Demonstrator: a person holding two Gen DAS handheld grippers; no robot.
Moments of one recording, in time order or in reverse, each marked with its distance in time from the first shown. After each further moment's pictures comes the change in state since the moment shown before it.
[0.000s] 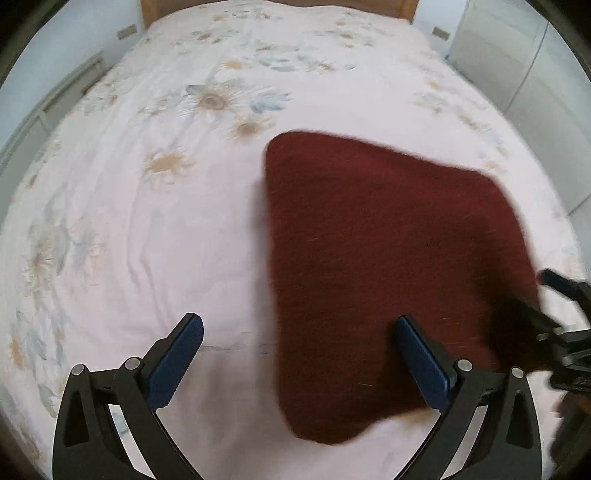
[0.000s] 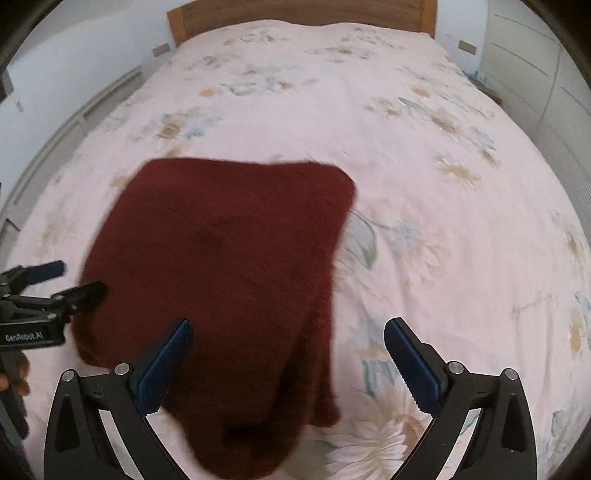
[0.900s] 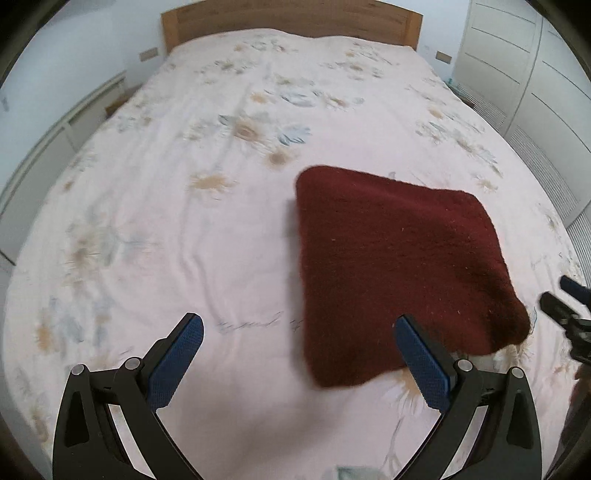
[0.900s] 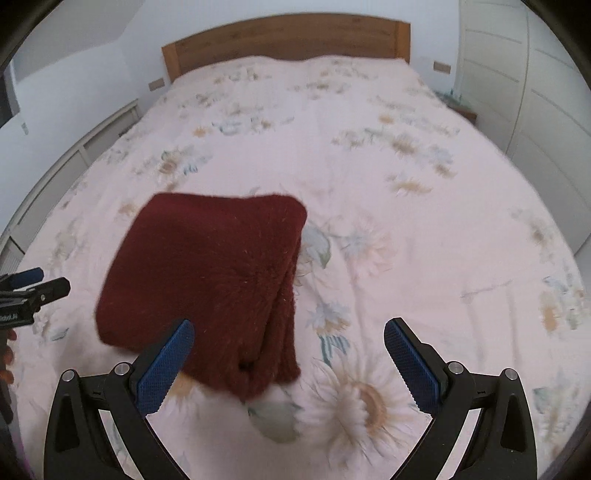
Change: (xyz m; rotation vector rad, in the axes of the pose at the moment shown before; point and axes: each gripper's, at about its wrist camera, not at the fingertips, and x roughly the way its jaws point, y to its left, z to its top) left arm -0.087 0.030 -0.031 -0.007 -0.121 0.041; right arm -0.089 -0.026 -0.035 0.038 -0.157 -0.013
